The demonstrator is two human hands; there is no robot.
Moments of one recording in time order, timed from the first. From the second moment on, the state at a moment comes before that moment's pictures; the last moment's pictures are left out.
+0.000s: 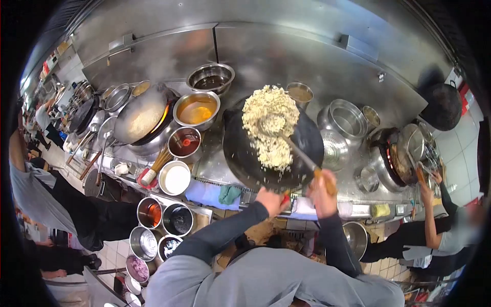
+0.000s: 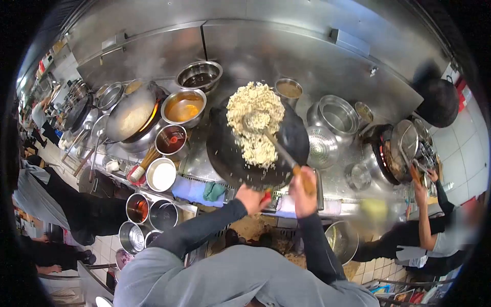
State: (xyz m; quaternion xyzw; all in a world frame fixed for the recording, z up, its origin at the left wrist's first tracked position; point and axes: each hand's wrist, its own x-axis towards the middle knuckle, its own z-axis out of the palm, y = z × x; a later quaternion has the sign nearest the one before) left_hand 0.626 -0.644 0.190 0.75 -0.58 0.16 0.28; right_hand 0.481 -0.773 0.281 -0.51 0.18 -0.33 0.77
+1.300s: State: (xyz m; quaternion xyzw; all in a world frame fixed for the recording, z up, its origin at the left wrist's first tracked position) left_hand 0.711 -0.683 0.192 0.86 -0.48 -0.04 0.18; right_hand 0.558 -0.833 0.191 -0.39 0.24 -0.05 0.88
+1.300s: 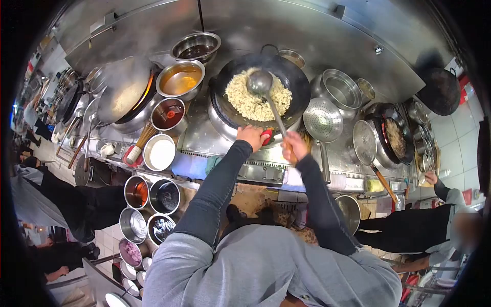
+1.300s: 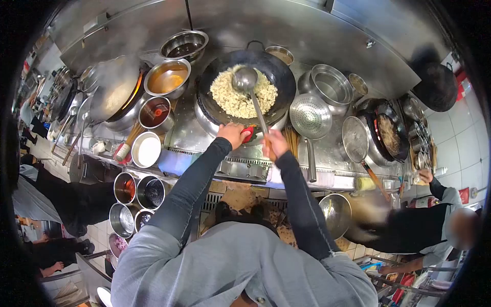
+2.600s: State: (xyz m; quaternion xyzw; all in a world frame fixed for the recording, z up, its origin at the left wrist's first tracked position) left_hand 0.705 -0.681 0.192 0.86 -0.48 -0.04 0.16; right_hand 0.579 -0.823 0.201 -0.89 0.24 -0.24 0.31
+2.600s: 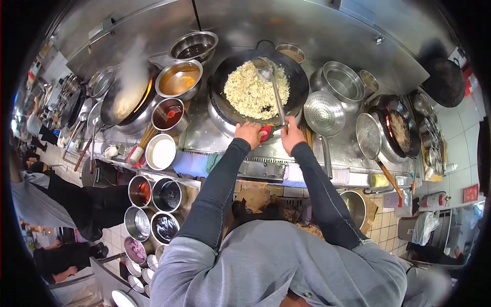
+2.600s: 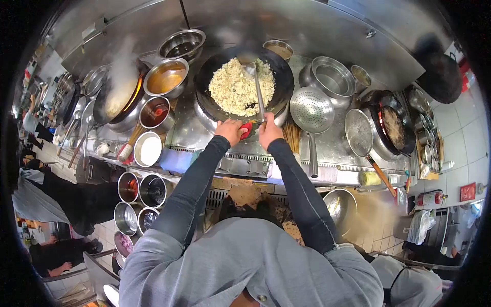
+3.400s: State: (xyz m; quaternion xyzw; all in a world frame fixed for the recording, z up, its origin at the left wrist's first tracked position) left_hand 0.714 -0.682 0.188 0.86 -0.48 -0.06 0.19; right_hand 0.560 -0.838 0.219 -0.89 0.33 -0.16 0.27
